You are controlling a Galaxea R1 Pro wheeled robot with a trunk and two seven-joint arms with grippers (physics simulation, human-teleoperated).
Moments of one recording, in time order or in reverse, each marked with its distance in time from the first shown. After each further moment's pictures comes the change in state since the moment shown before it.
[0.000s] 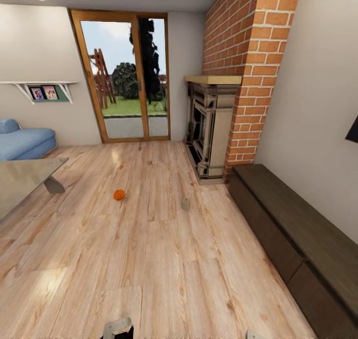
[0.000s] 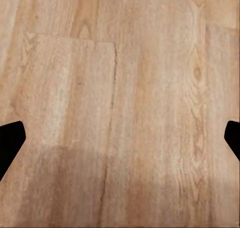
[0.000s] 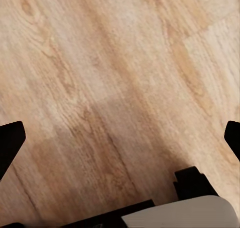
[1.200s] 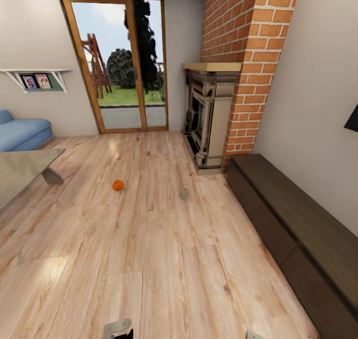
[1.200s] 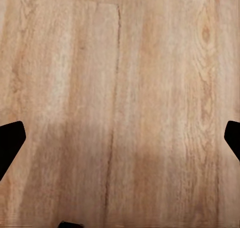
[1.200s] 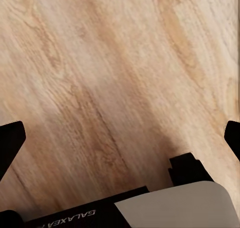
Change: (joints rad) left arm 0.000 0.006 -0.004 -0.004 -0.003 0.042 -0.004; right arm 0.005 -0.002 0.005 -0.002 0.002 -0.008 0.010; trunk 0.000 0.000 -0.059
